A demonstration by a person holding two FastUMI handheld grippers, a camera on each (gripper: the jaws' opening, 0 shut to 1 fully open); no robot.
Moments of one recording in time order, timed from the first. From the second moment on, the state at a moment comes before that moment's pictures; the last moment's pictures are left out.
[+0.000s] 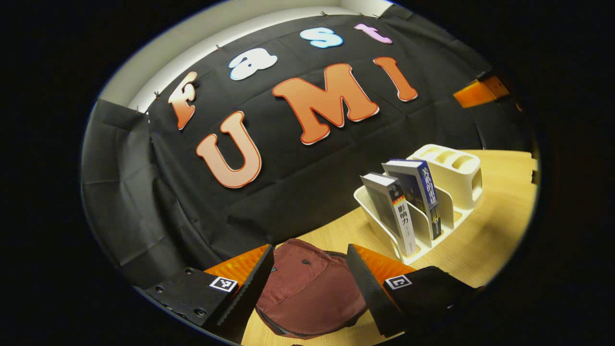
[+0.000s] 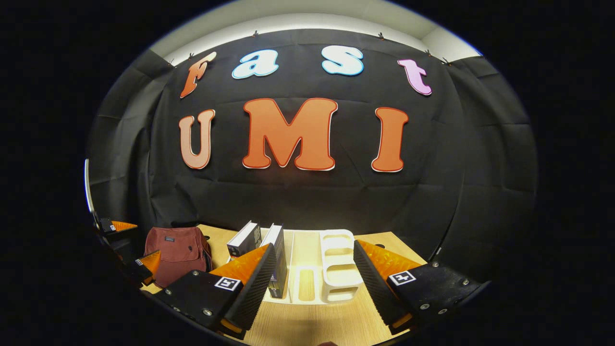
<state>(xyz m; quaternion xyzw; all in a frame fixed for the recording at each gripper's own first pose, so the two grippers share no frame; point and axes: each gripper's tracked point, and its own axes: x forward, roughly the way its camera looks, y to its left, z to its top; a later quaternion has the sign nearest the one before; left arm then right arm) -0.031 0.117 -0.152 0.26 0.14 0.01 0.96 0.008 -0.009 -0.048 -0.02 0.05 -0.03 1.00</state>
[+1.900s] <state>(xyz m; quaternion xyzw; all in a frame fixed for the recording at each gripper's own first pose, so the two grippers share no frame) -0.040 0.162 -0.341 0.46 0.39 -0.06 0.80 -0.001 -0.048 -0.073 -0.02 0.08 -0.09 0.99</state>
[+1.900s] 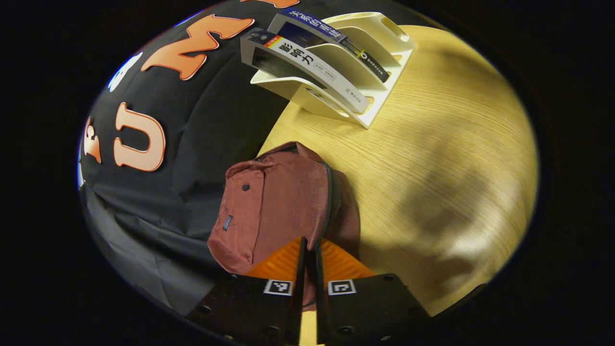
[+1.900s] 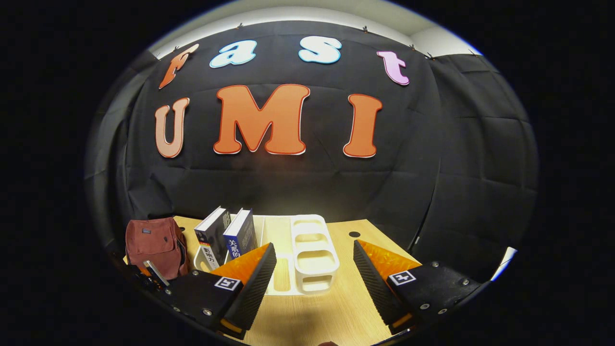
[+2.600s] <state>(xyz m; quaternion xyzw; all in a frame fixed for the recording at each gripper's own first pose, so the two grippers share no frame) 0.024 0.199 -0.207 0.35 0.38 -0.11 0.85 0.038 0.030 -0.066 -0.04 0.12 0.02 0.99</state>
